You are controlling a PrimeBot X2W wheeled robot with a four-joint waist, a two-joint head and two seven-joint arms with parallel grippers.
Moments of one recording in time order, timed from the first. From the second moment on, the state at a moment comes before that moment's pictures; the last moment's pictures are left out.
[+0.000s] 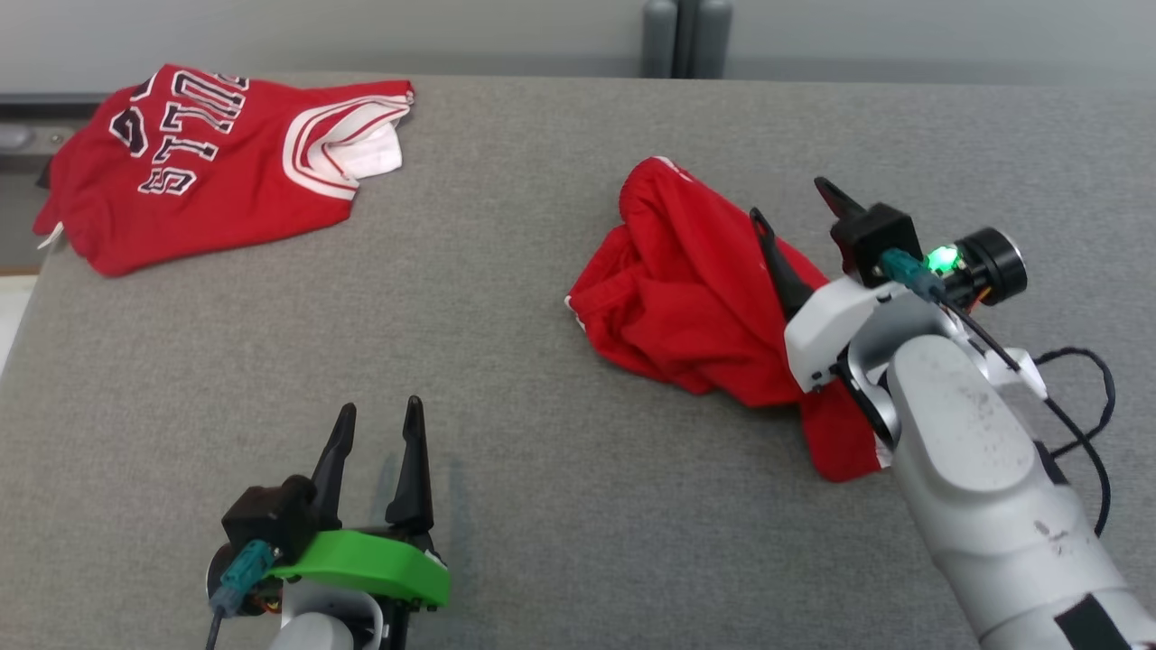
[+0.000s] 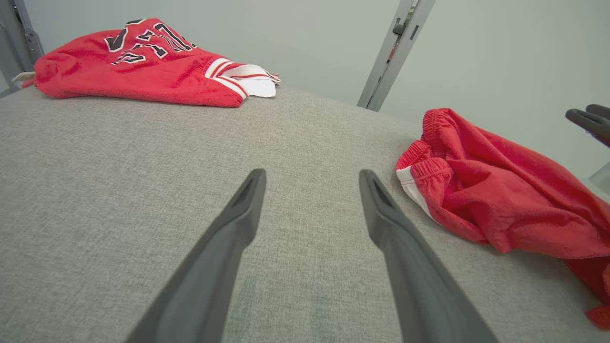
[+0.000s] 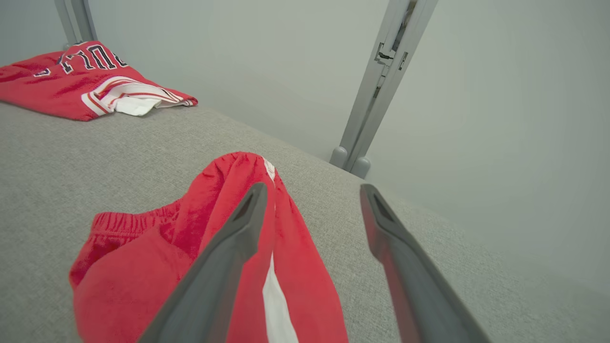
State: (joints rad) left arm -0.11 0.05 -0.22 0.28 -0.42 -0.06 -0.26; right arm -0.65 -0.05 0.15 0.60 -0.11 0.13 -0.14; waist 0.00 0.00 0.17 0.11
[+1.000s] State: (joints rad) left arm -0.14 0.05 -0.24 0.29 -0.43 -0.04 -0.26; right arm -0.93 -0.07 0.42 0.98 0.15 0.13 -0.16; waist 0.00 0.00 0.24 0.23
